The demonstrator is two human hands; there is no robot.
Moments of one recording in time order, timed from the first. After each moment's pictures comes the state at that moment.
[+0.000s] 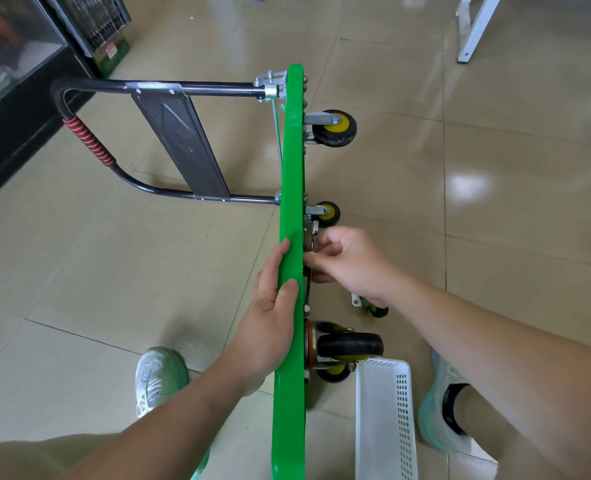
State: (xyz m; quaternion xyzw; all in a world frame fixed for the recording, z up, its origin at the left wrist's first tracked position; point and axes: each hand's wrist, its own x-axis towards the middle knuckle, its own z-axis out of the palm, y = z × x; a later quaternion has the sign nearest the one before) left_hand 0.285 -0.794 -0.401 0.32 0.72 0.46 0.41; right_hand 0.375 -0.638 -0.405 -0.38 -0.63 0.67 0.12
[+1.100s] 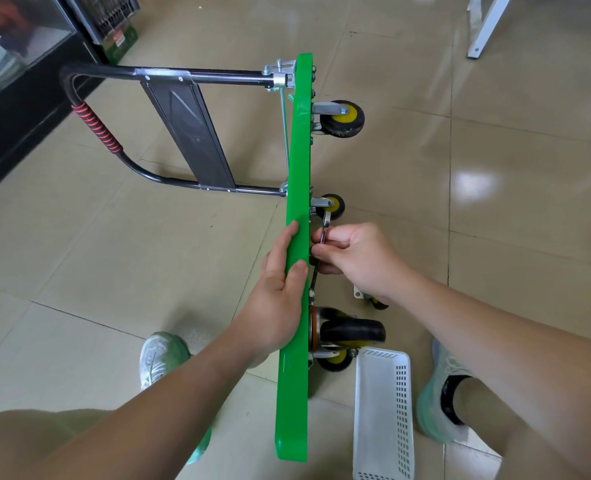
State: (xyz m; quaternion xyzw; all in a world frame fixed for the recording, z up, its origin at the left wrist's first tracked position) left_hand 0.282 -0.789 -0.407 0.35 0.71 0.47 0.40; right_hand 0.384 -0.655 -0.396 -0.36 -0.64 0.66 0.14
